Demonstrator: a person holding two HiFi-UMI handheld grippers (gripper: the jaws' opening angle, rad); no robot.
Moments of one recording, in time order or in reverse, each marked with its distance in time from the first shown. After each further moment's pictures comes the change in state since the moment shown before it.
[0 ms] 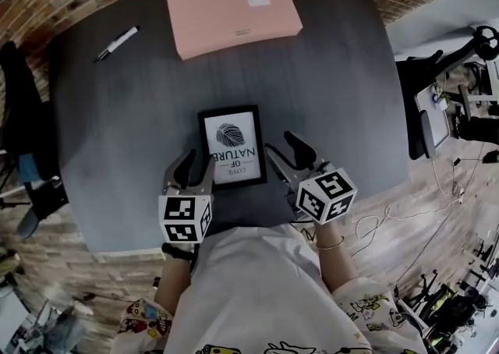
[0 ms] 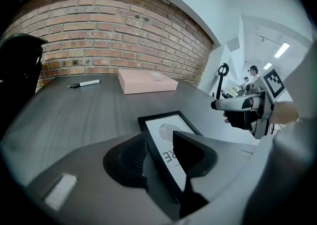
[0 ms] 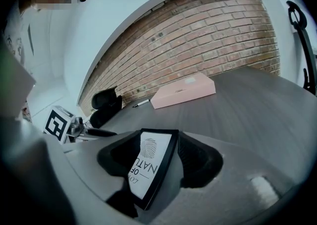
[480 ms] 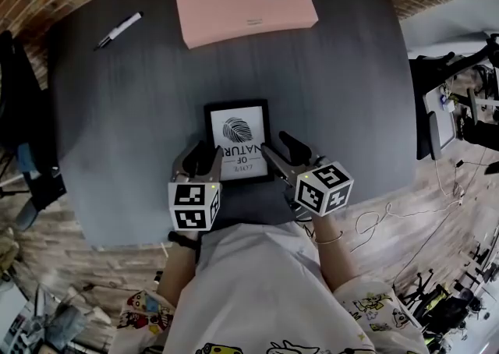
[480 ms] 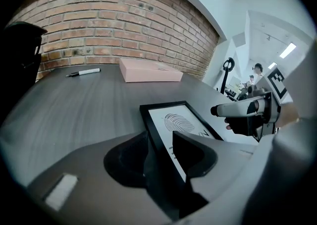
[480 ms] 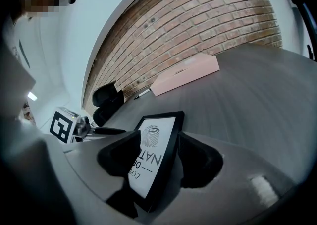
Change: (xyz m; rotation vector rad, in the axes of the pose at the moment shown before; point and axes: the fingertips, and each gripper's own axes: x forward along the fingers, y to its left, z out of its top) left arm 0.029 0.008 -0.023 -0.031 0.070 0.017; right arm 0.032 0.001 -0.039 0.107 0.107 0.064
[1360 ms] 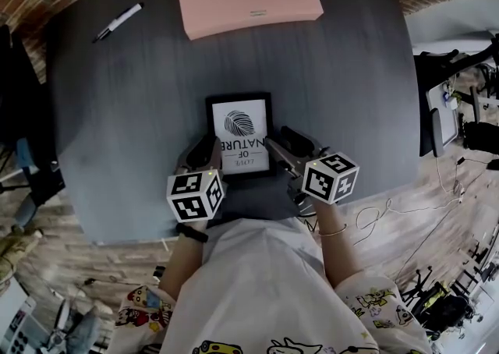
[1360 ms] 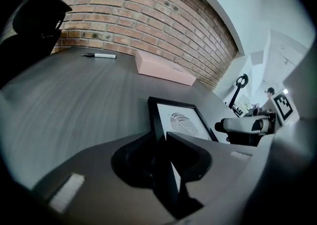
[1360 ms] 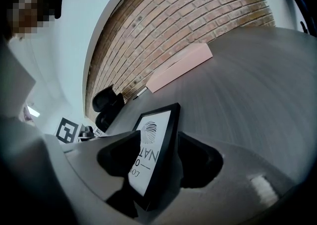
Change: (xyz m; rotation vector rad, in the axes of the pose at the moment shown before) left arm 0.012 0.008 -0.011 -0.233 -0.010 0.031; right arm 0.007 -0.012 -0.011 0.134 0.030 0.048
